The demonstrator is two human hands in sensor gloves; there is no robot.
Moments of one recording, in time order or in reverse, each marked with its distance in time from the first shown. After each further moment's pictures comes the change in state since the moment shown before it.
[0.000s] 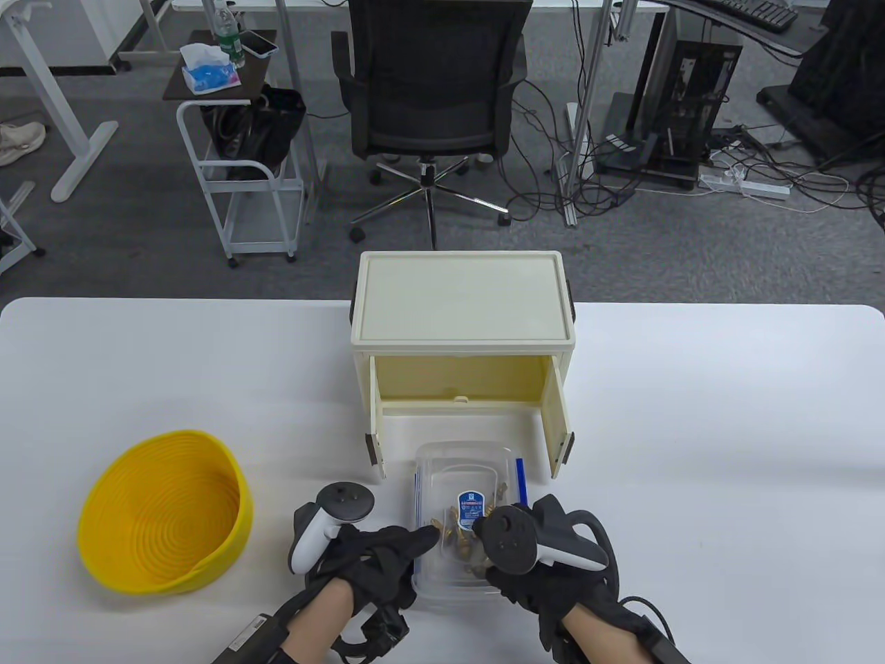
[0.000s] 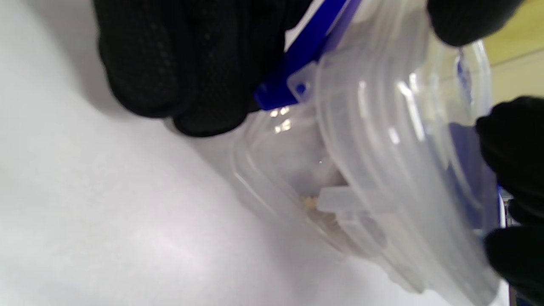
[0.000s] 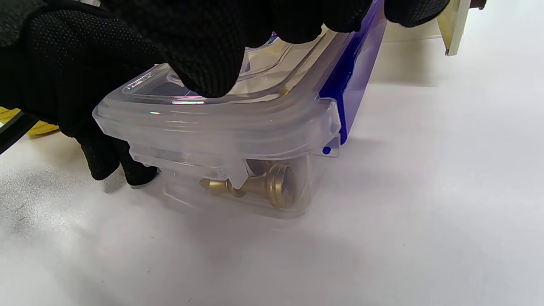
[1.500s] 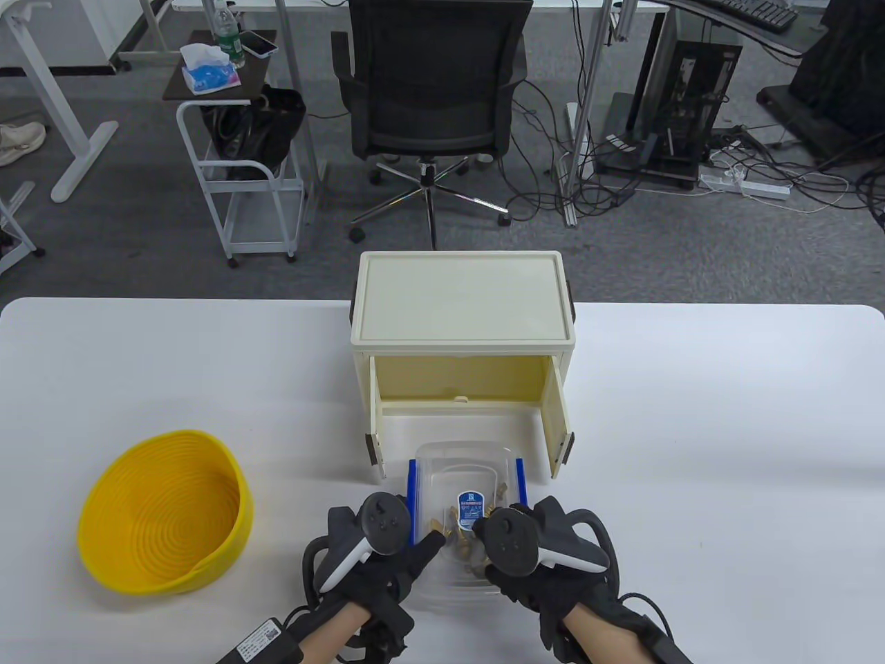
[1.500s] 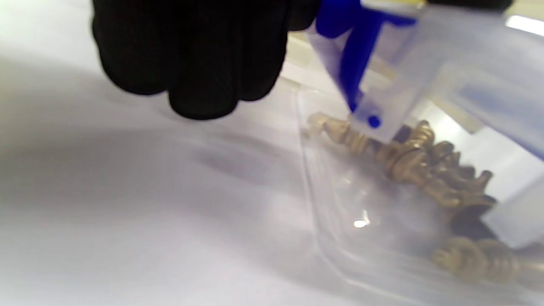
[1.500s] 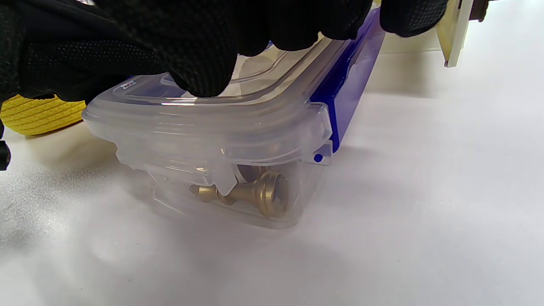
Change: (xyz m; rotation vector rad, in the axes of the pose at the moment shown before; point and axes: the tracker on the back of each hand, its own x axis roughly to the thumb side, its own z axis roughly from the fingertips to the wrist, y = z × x) left_hand 0.033 -0.013 0.026 0.438 -0.124 -0.566; right_hand -0.002 0.000 0.000 -0.038 -0.009 0.030
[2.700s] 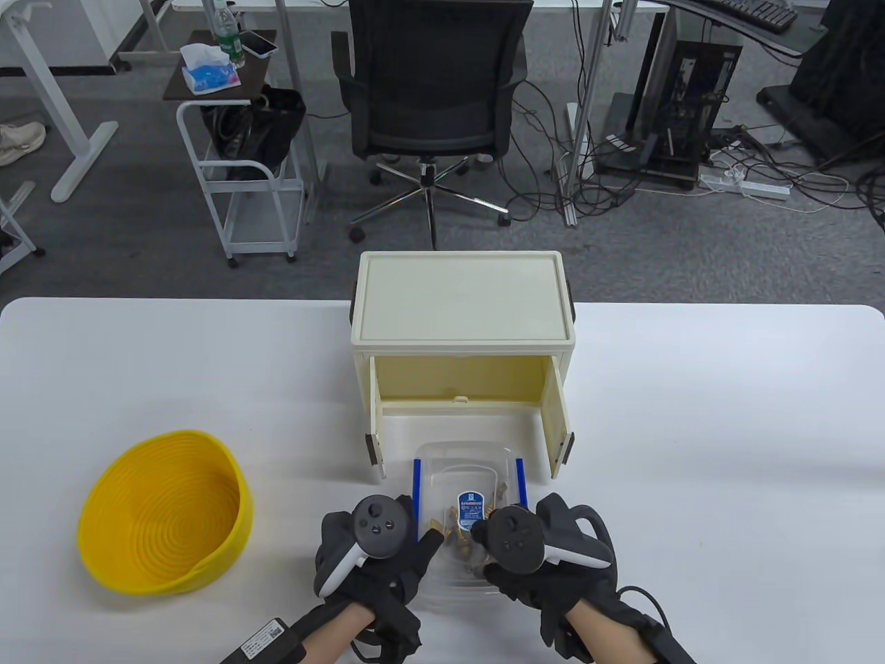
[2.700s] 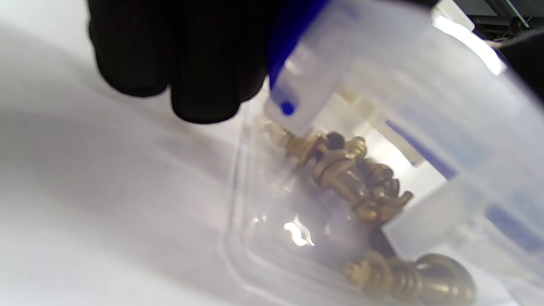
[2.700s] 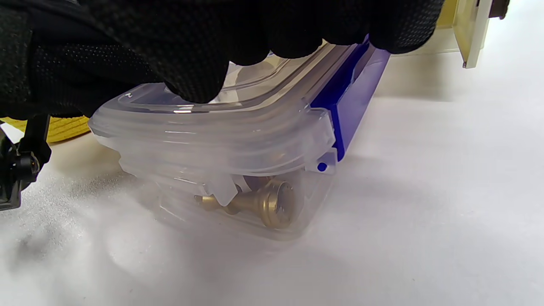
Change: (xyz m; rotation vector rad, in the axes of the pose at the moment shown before) left_hand 0.001 -0.008 -0.005 0.041 -0.110 0.168; right_hand -0.005 -0.001 -0.003 -0.028 -0.052 -0.033
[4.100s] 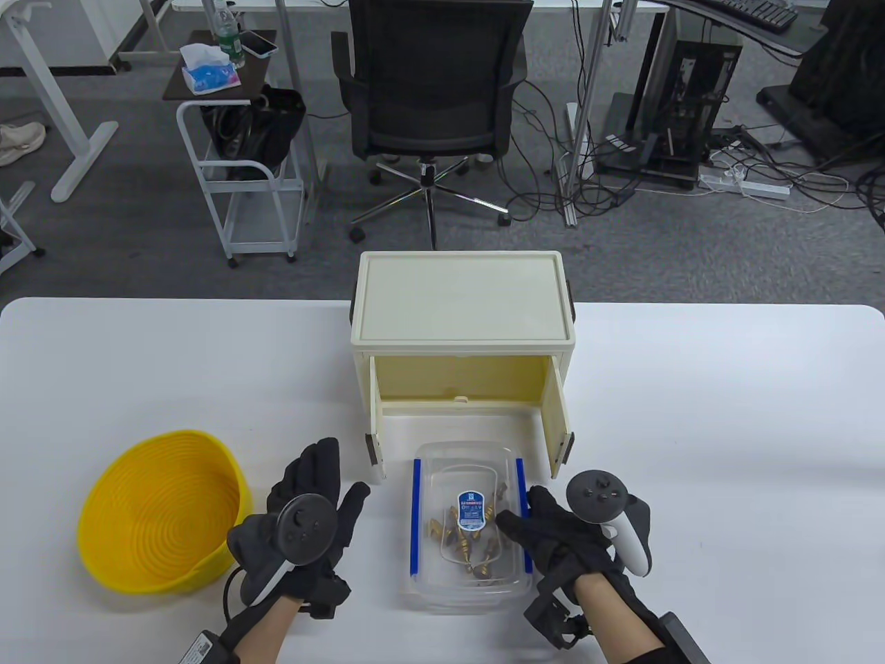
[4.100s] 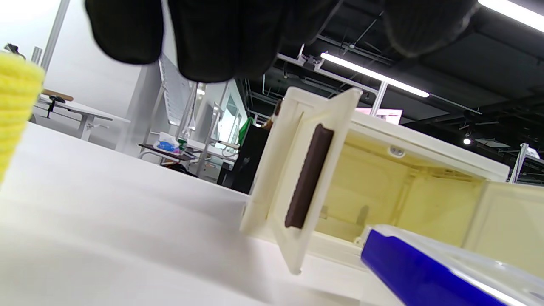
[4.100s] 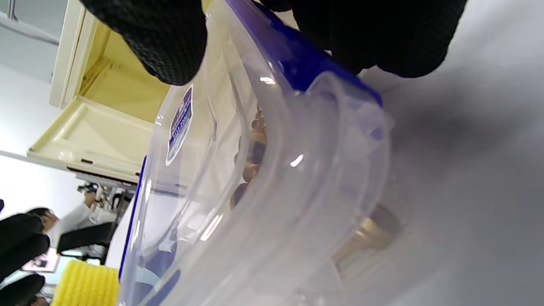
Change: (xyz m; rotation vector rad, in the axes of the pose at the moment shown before) left_hand -0.032 0.089 0.038 0.530 -0.016 -0.253; right_hand -0.079 0.042 -0.005 -0.129 0.406 -0.930
